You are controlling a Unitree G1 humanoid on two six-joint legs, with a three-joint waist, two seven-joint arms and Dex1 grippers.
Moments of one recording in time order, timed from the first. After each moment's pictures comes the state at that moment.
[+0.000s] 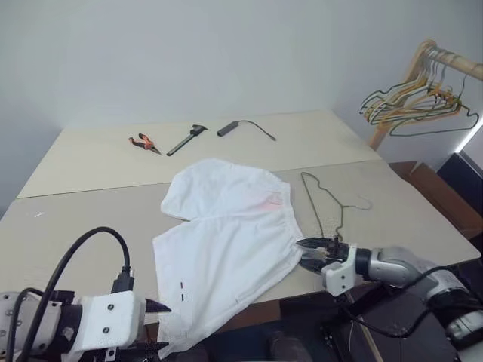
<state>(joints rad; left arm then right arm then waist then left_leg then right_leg) 0.62 0.99 0.61 -0.92 -0.39 0.38 -1.33 -0.25 -0.94 0.41 0.38 -0.35 -0.95 0.47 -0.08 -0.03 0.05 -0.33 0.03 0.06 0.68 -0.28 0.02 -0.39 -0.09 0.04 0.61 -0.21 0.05</state>
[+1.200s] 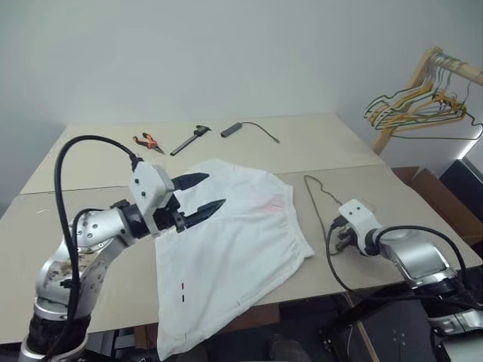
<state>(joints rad) -0.23 0.63 0.09 -0.57 -0.51 0.50 -0.74 -0.38 -0.75 0.20 0.02 0.13 0.99 0.48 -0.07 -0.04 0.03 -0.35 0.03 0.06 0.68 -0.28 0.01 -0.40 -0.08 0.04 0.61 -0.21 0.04</state>
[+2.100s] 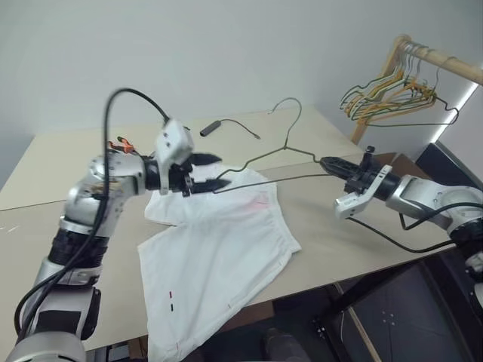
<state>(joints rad) -0.70 0.69 -0.17 0.02 -0.39 0.51 -1.08 -0.82 -1.00 0.57 0.59 -1.04 -0.78 -0.42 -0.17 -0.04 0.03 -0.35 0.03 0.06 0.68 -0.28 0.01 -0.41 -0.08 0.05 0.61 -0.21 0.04</state>
